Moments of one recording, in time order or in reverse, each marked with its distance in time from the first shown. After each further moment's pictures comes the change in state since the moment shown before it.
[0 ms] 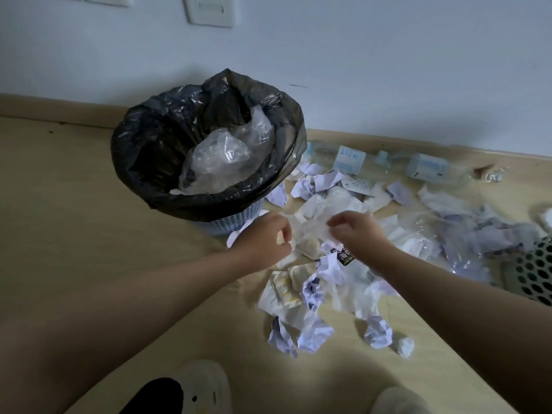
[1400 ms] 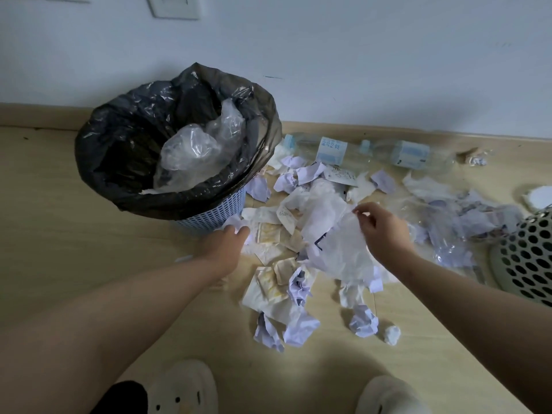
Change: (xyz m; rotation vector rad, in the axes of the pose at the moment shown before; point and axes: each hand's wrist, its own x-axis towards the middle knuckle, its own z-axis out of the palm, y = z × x) left_hand 0.004 -0.042 0.018 0.901 -0.161 -0.099; right_hand 0.006 0.061 -0.036 -0.187 0.299 -0.101
